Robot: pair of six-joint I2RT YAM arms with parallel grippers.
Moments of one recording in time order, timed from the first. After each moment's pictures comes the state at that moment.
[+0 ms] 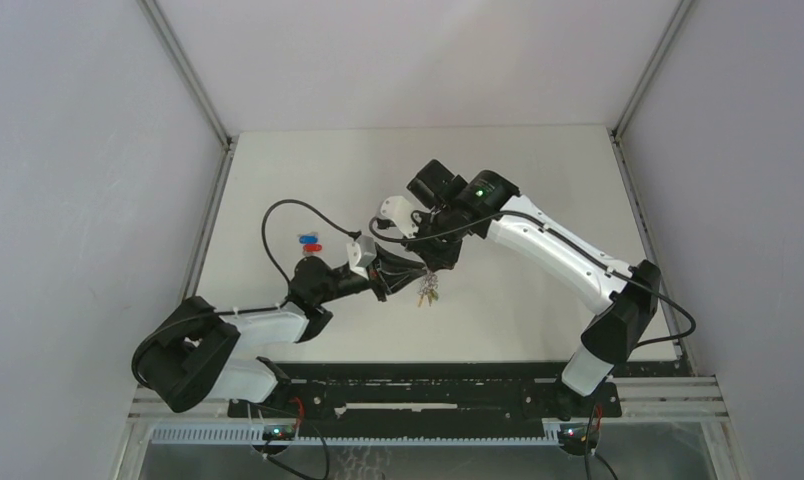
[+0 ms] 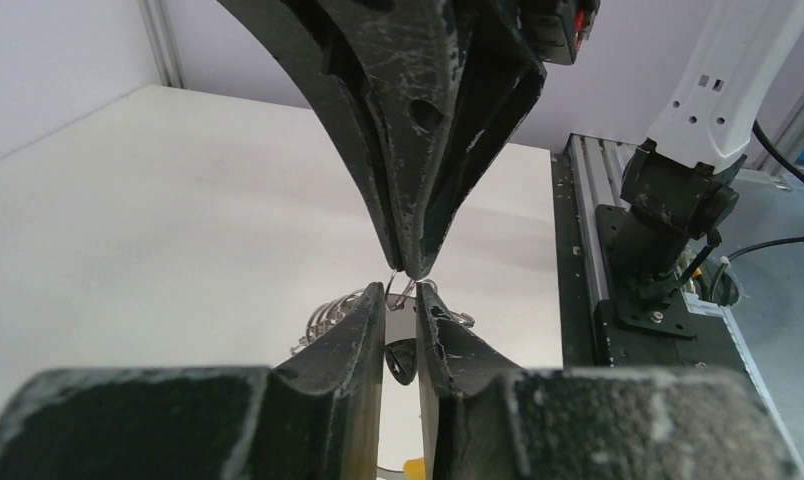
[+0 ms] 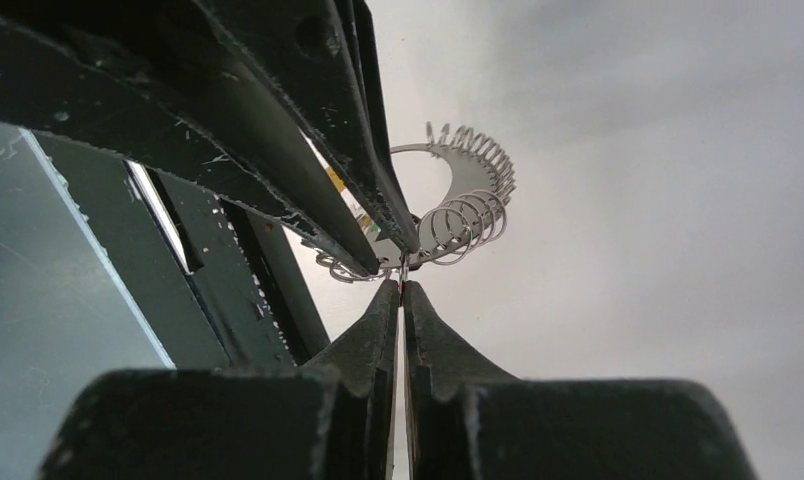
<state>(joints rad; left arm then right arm) -0.68 1.33 0.35 1.21 0.64 -0.23 0.85 1.66 1.74 -1.25 -0.23 -0.38</state>
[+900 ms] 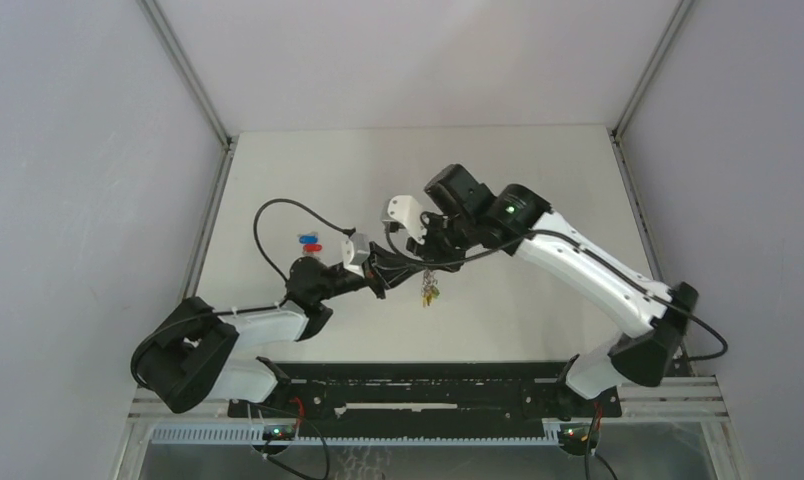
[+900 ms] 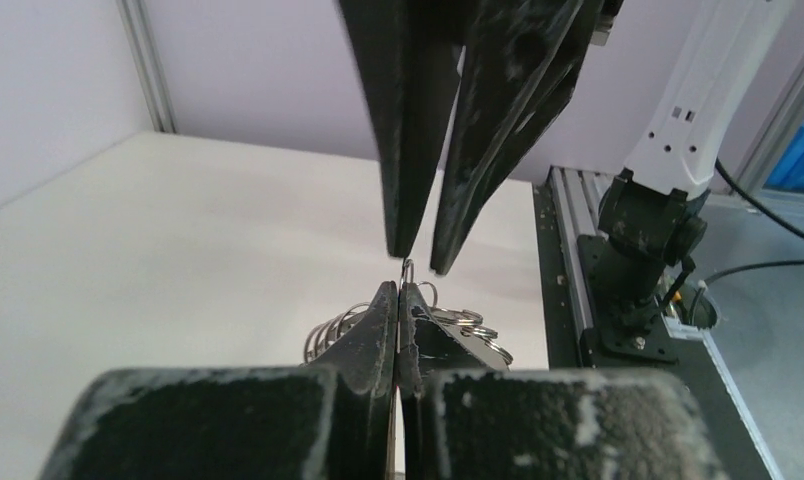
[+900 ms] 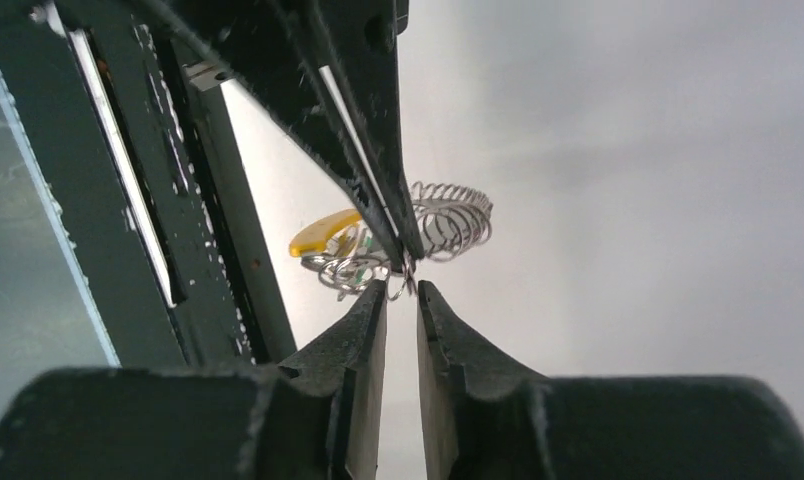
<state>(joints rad) -0.67 1.33 0.37 1.27 0.68 -0.27 0.88 1.54 1.66 -1.15 -0.23 -0.42</state>
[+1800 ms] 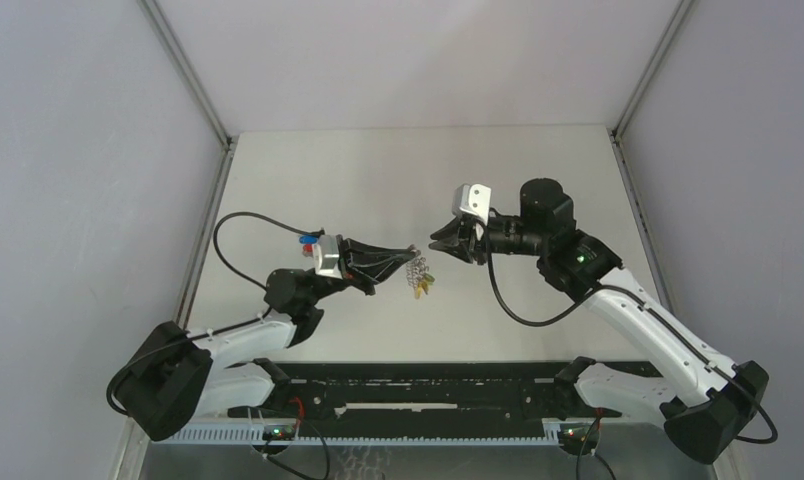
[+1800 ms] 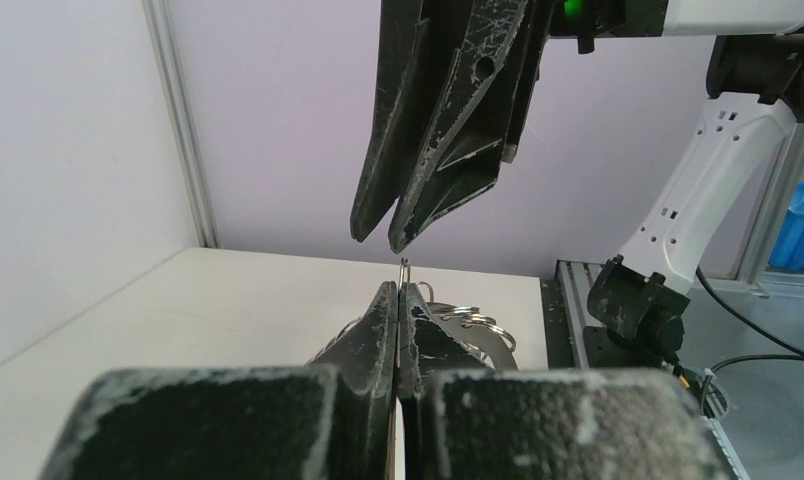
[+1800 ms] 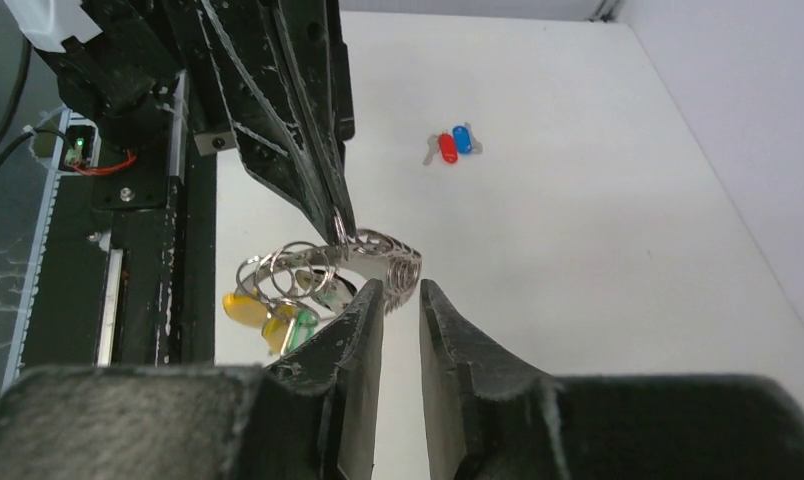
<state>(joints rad) -0.67 1.16 0.35 1.39 0.61 -0.35 0.64 1.05 1.07 -0.31 -0.69 -0.36</state>
